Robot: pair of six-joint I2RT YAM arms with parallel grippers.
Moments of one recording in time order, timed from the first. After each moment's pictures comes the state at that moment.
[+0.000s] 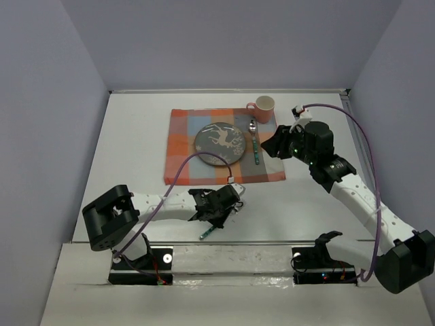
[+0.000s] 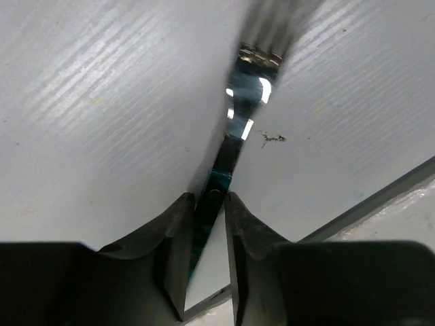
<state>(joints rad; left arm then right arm) -1.15 1.51 0.78 -0.42 -0.11 -0.46 0.40 1.11 0.91 -0.17 -0.22 0.40</state>
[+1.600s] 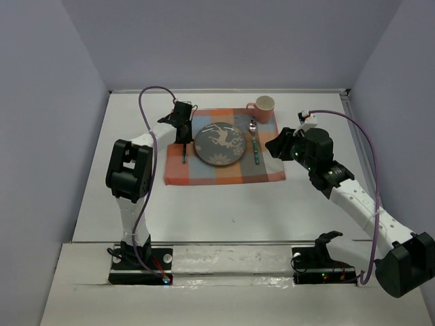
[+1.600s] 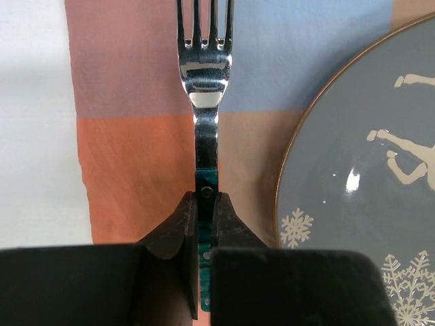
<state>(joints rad) -0.32 1.97 1.40 -0.36 -0.18 -0.27 0.40 1.05 0.81 -0.07 -0.06 0.46</state>
